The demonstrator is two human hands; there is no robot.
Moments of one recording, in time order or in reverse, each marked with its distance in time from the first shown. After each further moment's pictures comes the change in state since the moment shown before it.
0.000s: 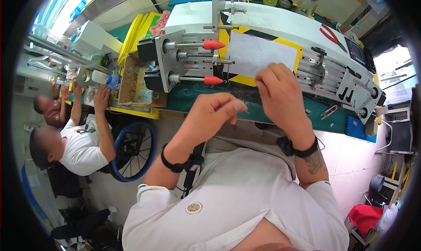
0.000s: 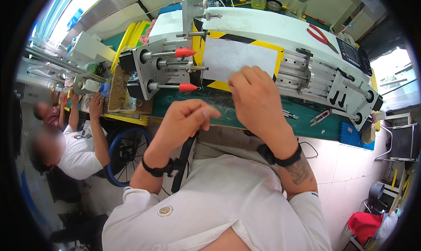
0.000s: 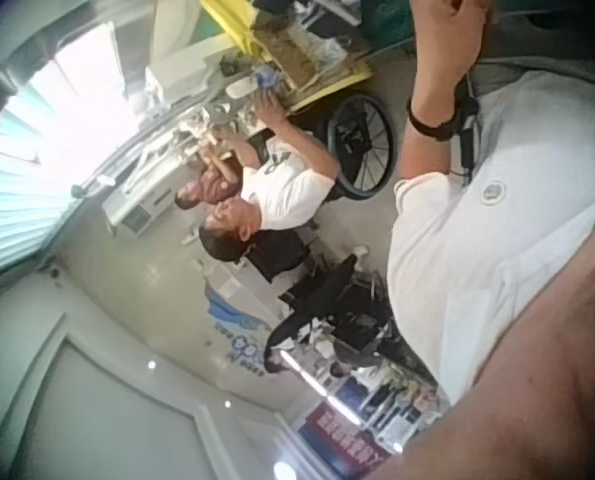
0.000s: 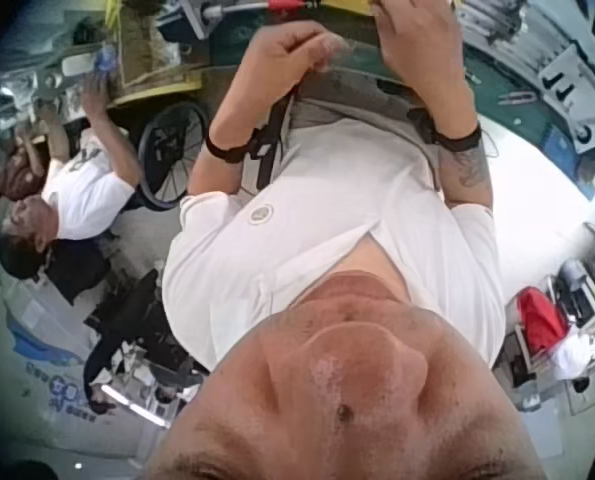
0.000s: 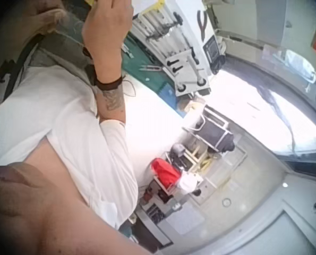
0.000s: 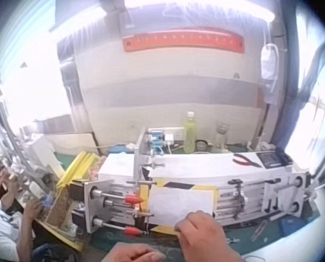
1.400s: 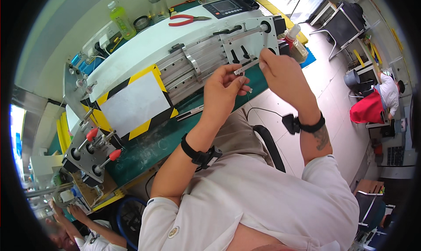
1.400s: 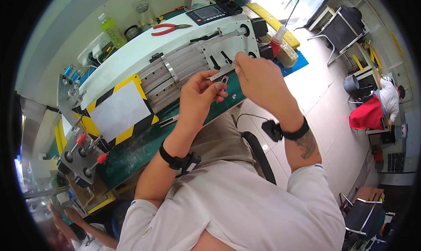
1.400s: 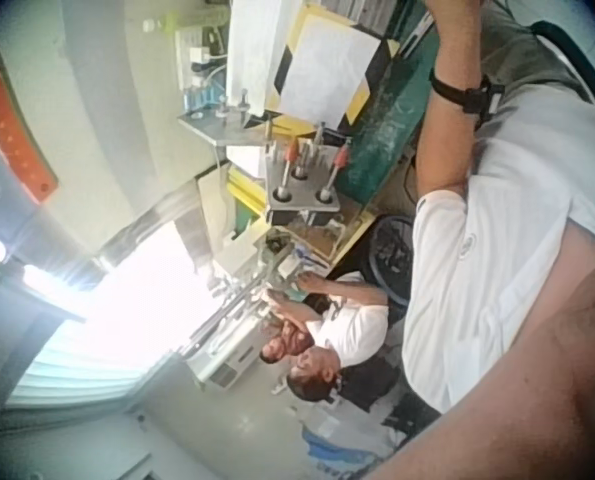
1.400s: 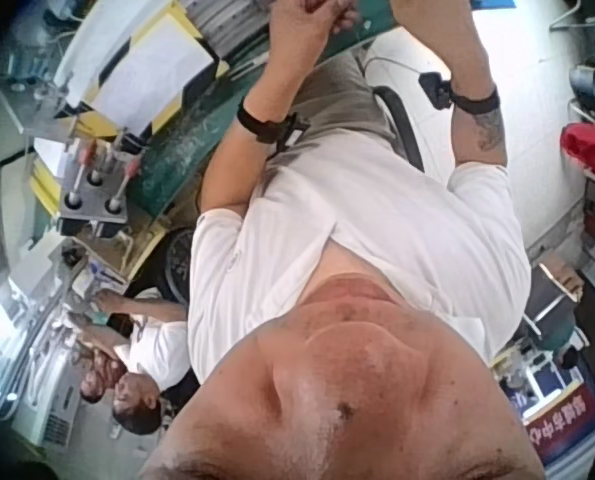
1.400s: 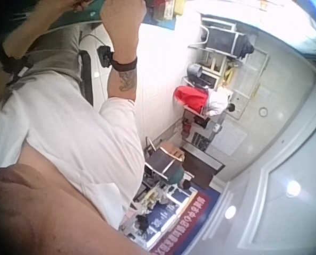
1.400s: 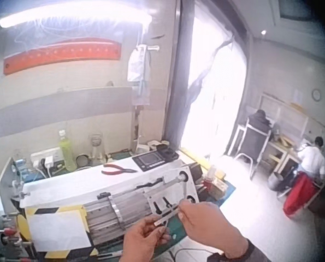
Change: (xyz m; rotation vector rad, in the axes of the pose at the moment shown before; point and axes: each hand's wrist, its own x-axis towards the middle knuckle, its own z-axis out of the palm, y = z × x) left_hand 0.145 -0.028 0.276 -0.349 -0.432 -0.036; right_hand -0.137 0.078 -0.199 -0.454 -0.037 0.767
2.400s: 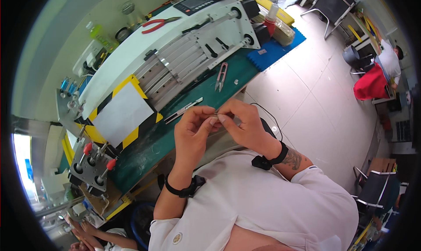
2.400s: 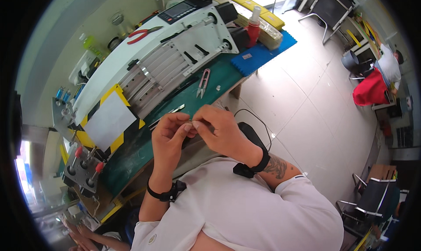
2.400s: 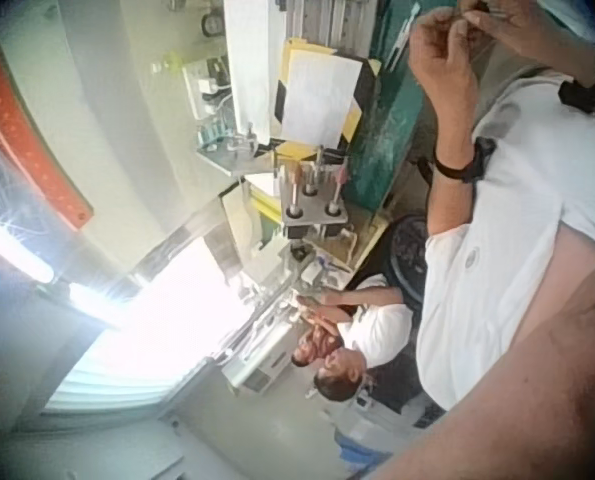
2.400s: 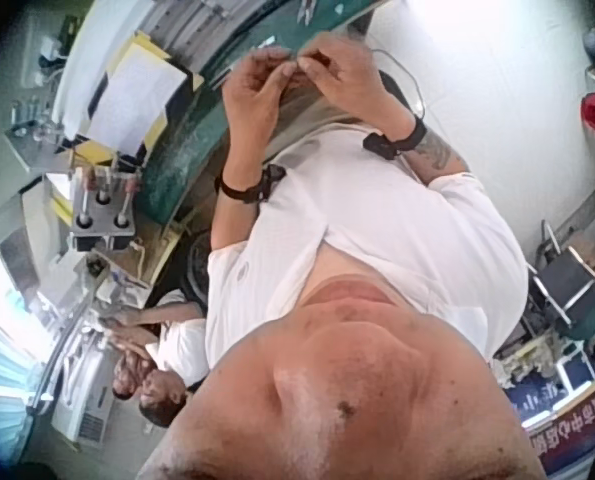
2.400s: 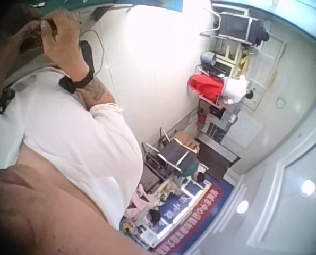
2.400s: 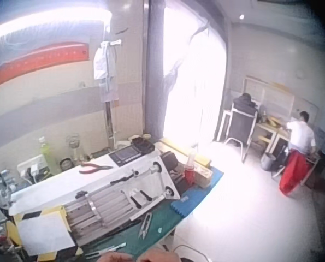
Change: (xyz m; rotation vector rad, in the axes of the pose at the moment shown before) left_hand -0.108 0.004 -0.024 0.109 0.032 -0.014; right_hand -0.112 -0.056 0.098 0.935 0.215 0.022
